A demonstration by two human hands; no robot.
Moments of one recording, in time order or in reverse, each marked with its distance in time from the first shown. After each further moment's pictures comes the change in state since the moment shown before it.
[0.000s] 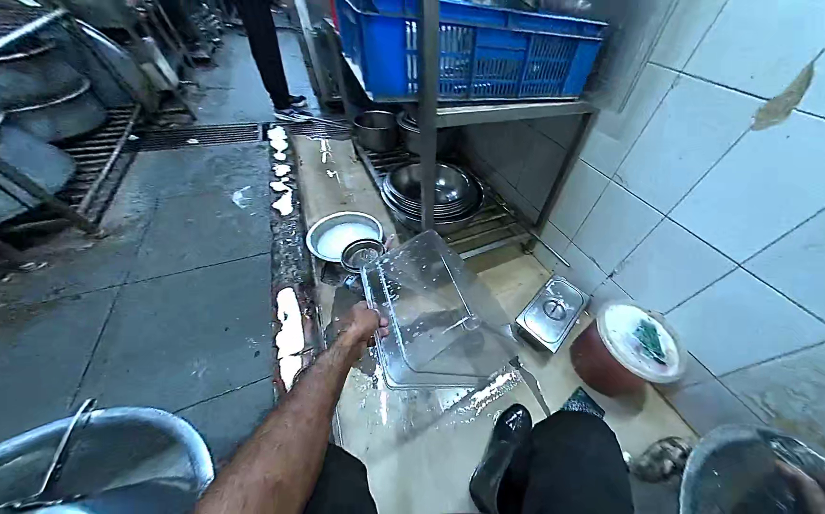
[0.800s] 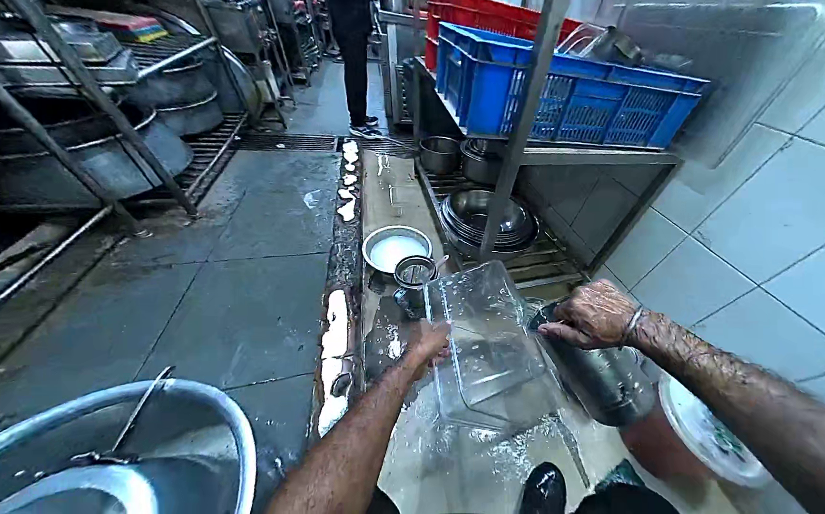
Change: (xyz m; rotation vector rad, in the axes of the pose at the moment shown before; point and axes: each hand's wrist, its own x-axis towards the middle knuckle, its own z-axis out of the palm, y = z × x) left_hand 0.011 0.004 -0.002 -0.068 -0.126 0.019; right_hand 0.155 -0.437 -0.188 -0.351 0.280 -1.226
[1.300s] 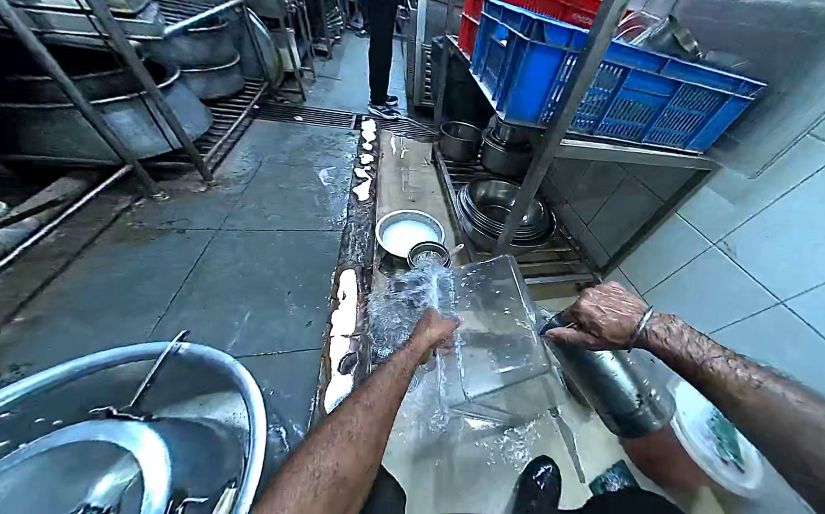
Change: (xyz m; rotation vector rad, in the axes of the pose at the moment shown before) left_hand 0.001 -0.004 -0.021 0.097 -0.035 -0.036; right_hand 0.024 -0.021 -0.008 0.010 -0.191 -0.006
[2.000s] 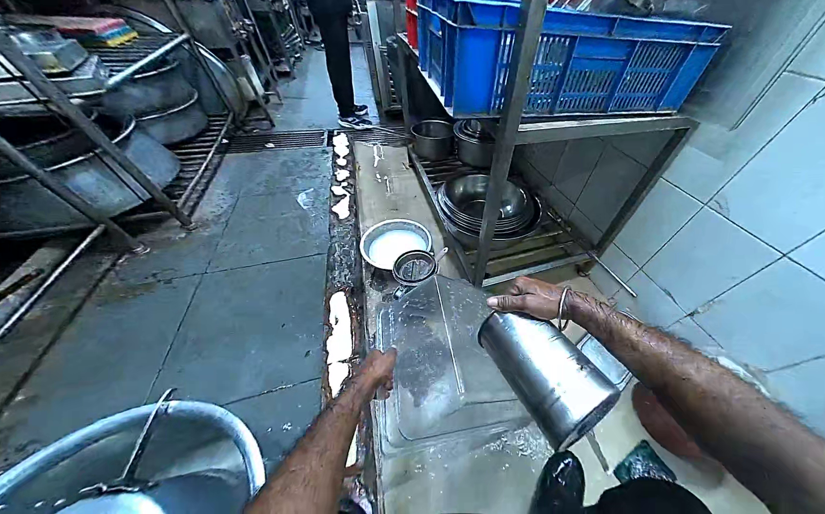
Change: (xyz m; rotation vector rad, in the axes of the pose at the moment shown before) left_hand 0.038 -0.062 -0.060 0.155 0.157 -0.272; right_hand 0.084 0.015 0.039 0.993 0.009 -0.031
